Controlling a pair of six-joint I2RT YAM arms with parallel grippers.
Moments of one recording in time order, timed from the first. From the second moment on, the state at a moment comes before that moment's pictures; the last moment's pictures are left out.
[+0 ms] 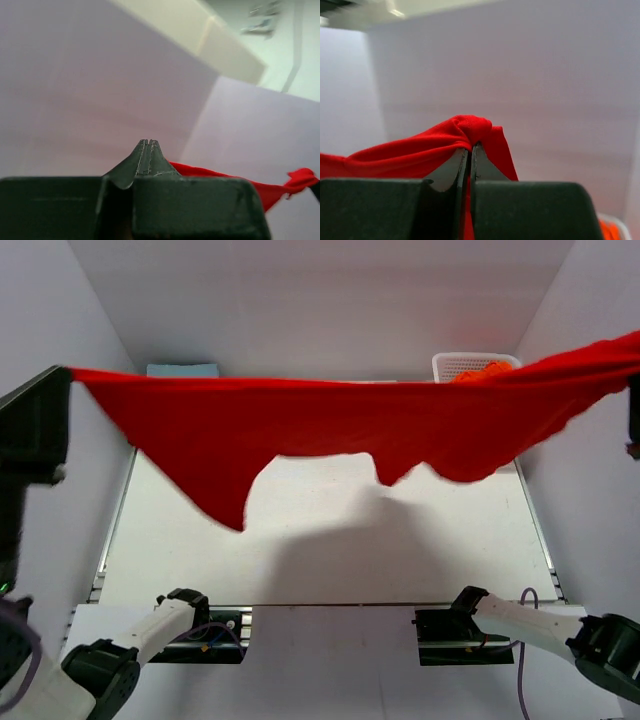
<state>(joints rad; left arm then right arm) -0.28 0.96 2.22 -0.64 -0.03 -0.51 0.86 0.94 2.17 -0.61 0.43 -0.19</state>
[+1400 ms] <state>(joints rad) -0.24 1.96 1.65 -0.37 -0.54 -0.70 0.44 2.07 1.67 0.07 0.75 -0.13</state>
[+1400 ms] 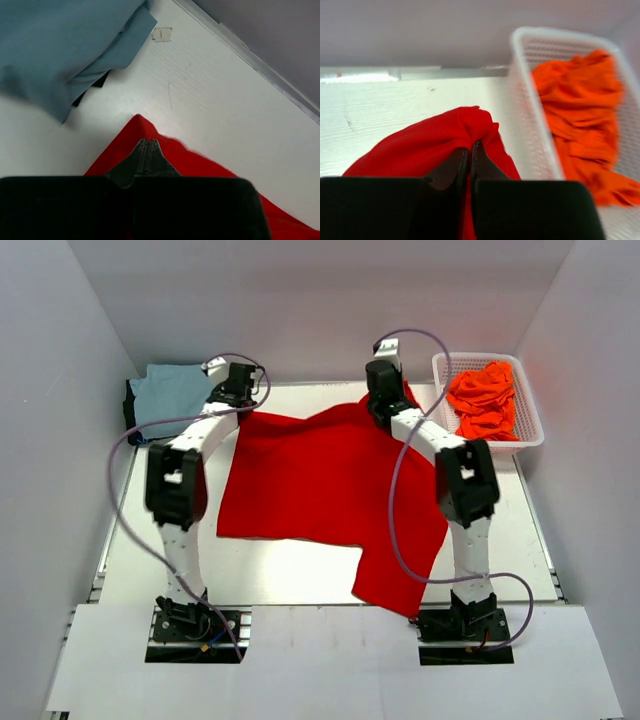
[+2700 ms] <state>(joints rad) -0.25 1.47 0.89 -0.48 -0.10 -0.68 0.45 1.22 0.66 -0.47 0.04 0.48</state>
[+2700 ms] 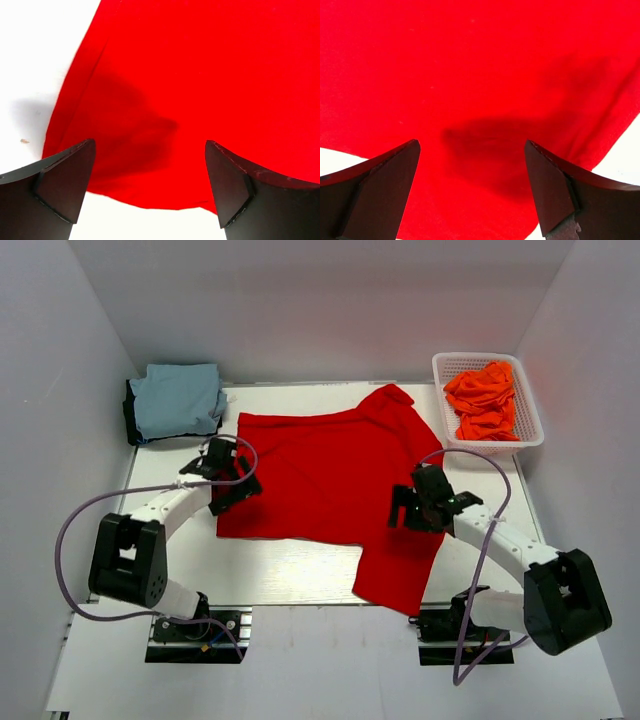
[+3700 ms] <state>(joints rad) -0.22 1.28 0.95 -0.81 -0.30 -0.98 0.50 1.07 0.72 -0.55 0.06 0.54</state>
